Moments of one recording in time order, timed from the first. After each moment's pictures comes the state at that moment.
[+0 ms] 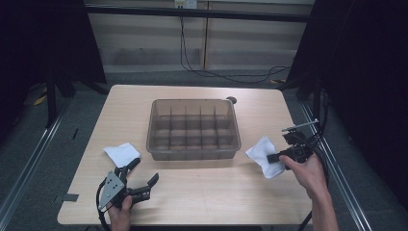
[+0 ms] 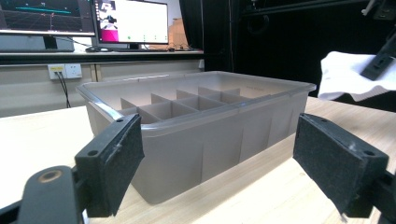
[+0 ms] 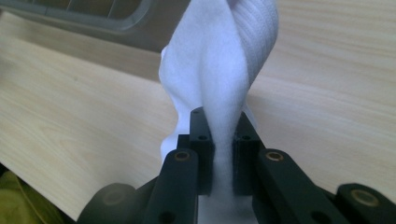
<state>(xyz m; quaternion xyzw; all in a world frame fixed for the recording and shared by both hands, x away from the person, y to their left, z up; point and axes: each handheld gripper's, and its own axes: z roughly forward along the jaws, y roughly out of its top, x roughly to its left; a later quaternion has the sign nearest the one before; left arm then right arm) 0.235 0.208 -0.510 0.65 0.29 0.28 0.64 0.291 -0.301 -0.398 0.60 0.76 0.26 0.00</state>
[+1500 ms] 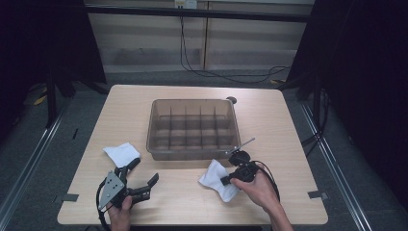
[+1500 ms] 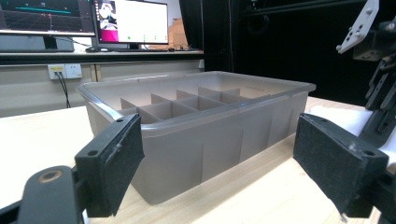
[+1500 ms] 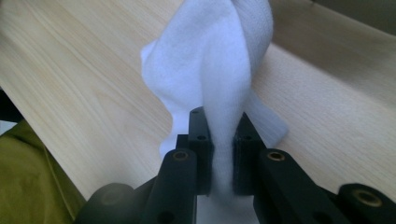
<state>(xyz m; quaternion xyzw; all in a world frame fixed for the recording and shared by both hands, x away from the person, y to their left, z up) 0.235 0.208 -0.510 0.65 0.29 0.28 0.64 0.282 -0.167 -0.456 0.48 0.84 0.24 -0.05</state>
